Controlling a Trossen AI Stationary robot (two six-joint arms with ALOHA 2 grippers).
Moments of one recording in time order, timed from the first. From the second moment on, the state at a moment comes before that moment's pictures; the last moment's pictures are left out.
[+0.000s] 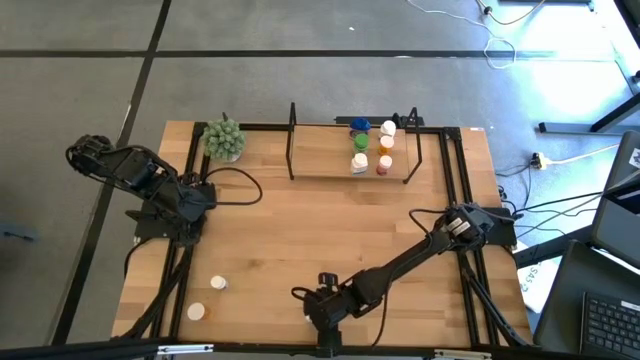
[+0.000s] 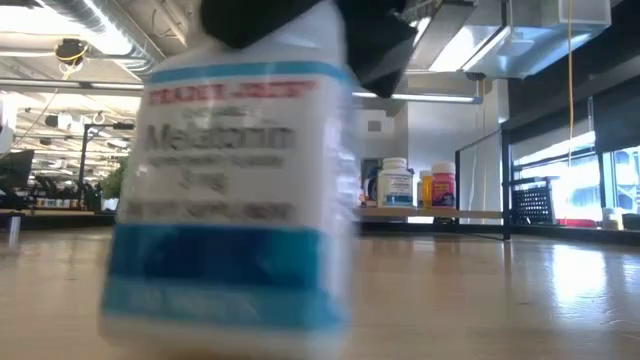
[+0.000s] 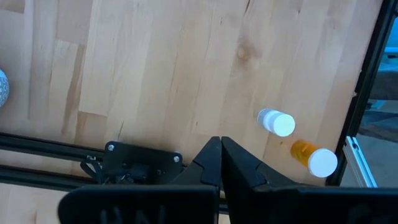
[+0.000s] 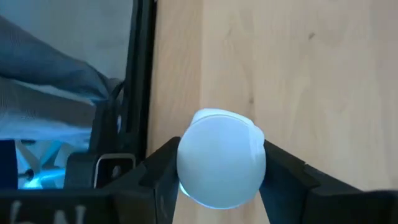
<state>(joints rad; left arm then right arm) -0.45 1.00 1.34 -1.53 -0.09 -0.68 0.55 2.23 1.81 -0.55 0.08 0.57</state>
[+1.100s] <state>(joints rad) -0.43 1.00 1.34 -1.52 -0.29 -0.65 0.01 2.19 2.35 -1.31 0.05 -0.01</state>
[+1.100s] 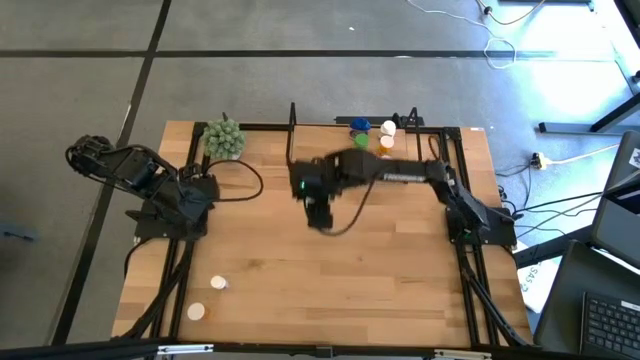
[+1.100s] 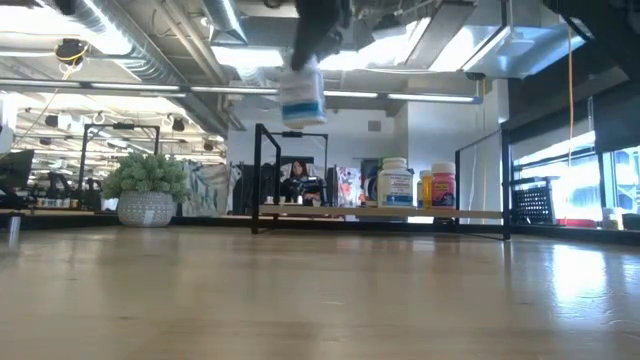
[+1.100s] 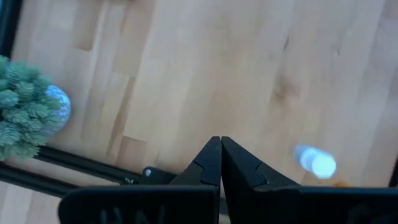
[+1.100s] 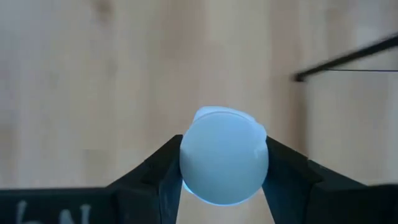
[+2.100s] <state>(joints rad) -0.10 1.00 1.34 -1.37 -0.35 -0.70 -0.52 2.19 2.19 -1.05 -0.12 -0.69</state>
